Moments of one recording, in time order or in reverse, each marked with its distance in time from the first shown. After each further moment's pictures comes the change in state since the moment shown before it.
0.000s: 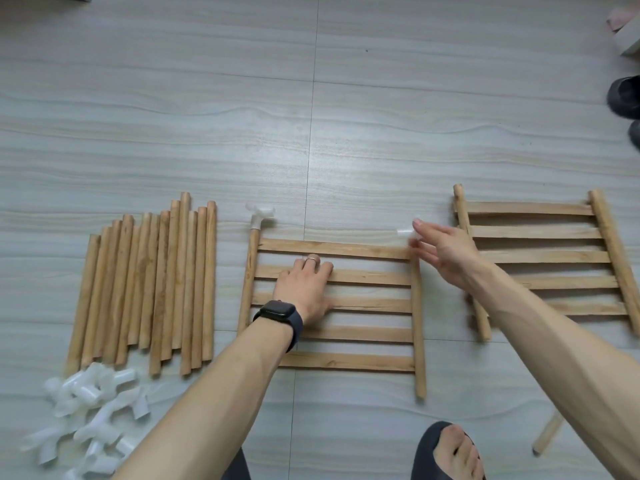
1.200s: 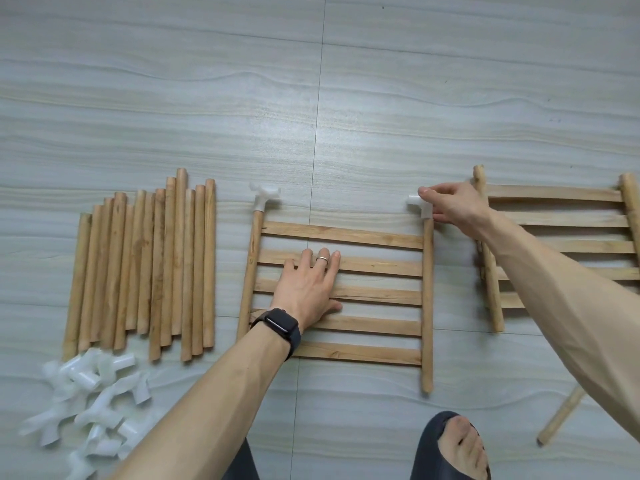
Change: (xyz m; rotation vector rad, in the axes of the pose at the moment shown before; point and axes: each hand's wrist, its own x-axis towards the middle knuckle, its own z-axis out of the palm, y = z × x) left_hand -0.008 -0.008 0.029 0.256 0.064 0.108; right_hand 0.072 -0.021 -0.002 -0.584 -0.005 -0.122
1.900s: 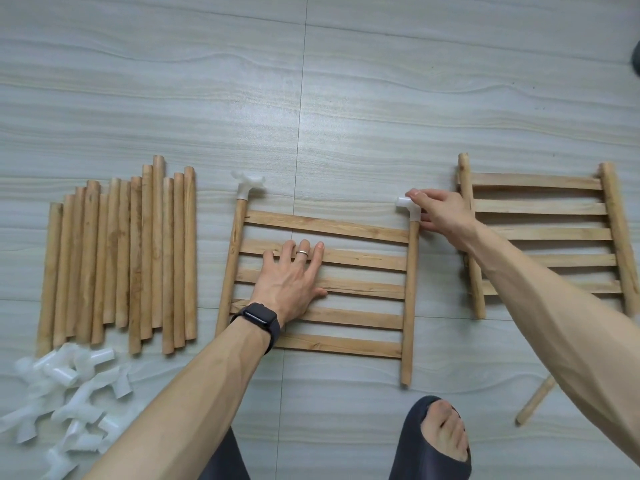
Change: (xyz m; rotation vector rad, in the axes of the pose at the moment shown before) left_hand -0.002 -0.002 0.014 0.062 0.022 -0.001; right_hand -0.018 0.029 0.001 0.037 0.036 0.055
